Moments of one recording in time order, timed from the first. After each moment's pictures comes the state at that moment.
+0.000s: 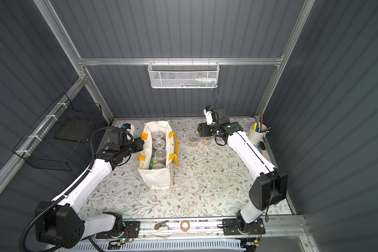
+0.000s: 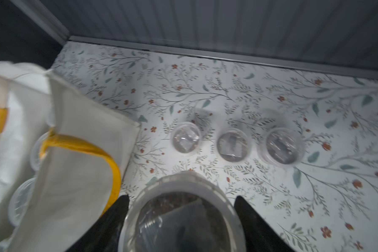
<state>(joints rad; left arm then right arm) -0.24 1.26 1.01 -0.36 0.14 -0.40 0.30 1.61 1.52 -0.65 -0.10 0.17</state>
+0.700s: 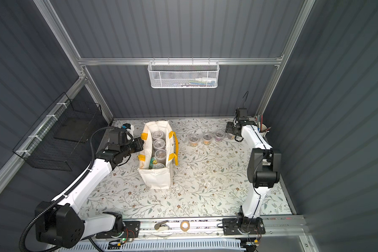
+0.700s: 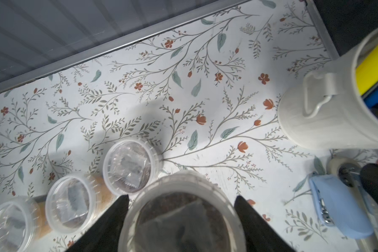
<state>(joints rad) -0.24 1.26 1.00 -0.37 0.14 -0.40 -0.02 1.92 1.59 -0.56 0.01 0.25</state>
